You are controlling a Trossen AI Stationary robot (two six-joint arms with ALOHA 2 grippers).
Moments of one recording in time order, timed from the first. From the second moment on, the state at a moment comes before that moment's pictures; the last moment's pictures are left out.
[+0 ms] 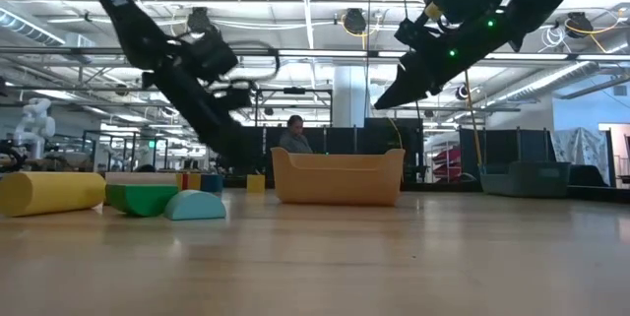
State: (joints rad) left arm 0.58 1.56 0.63 0.16 -0.04 0.20; right arm -0.29 1.33 0.65 0.20 0.23 -0.09
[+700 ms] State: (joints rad) left arm 0.60 1.72 0.78 0.10 -0.08 0.22; right arm -0.29 1.33 0.65 0.19 0.23 -0.06
